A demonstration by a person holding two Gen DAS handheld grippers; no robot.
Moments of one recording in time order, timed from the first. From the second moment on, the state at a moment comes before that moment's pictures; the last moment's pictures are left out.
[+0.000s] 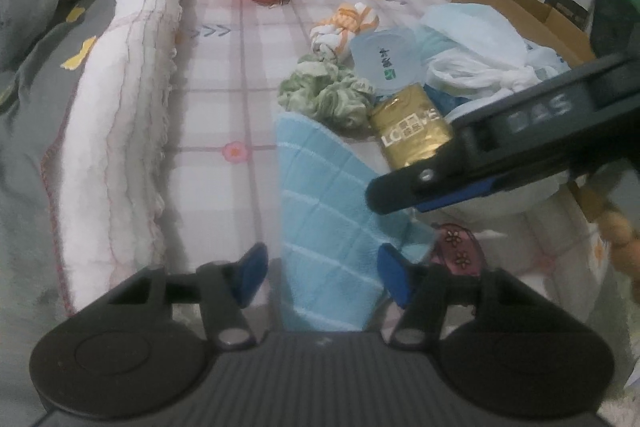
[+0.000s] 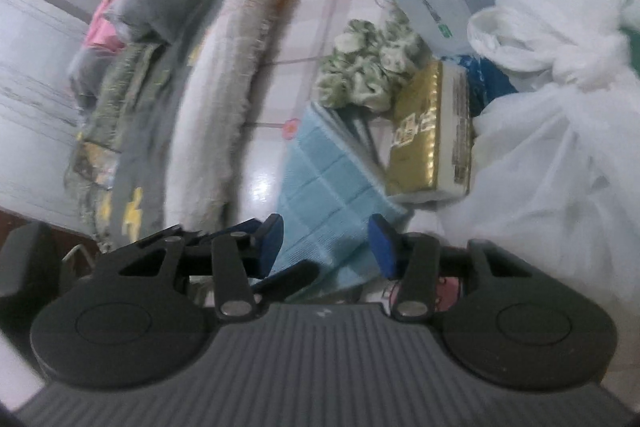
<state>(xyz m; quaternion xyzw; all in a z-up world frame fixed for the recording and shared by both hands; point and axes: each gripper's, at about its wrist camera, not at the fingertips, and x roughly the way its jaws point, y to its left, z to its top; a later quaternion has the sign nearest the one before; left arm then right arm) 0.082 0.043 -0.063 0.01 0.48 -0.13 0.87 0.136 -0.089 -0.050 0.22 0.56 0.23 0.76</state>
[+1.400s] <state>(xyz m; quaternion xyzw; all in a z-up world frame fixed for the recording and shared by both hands) 0.057 0.026 0.005 0.00 0.38 -0.19 0.90 0.134 -0.095 -0.018 0.34 0.52 0.31 0.71</state>
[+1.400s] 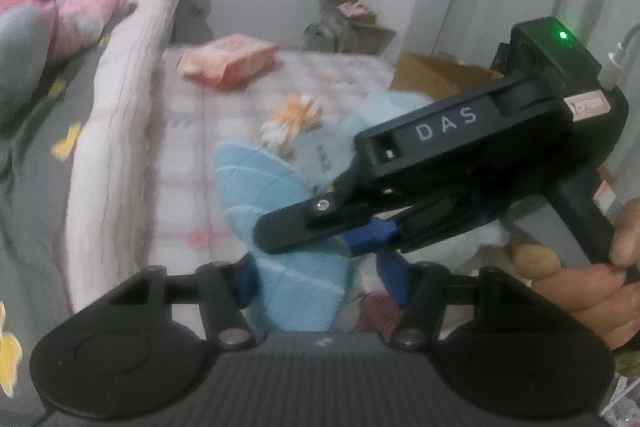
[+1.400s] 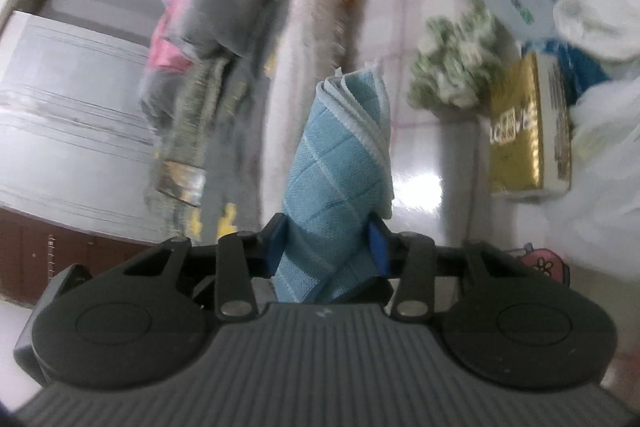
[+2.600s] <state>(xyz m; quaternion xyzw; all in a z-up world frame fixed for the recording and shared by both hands) 0.106 -0.128 0.046 0.04 0.34 -0.29 0.90 0.090 -0.469 0.053 0.12 0.41 -0.09 0.90</state>
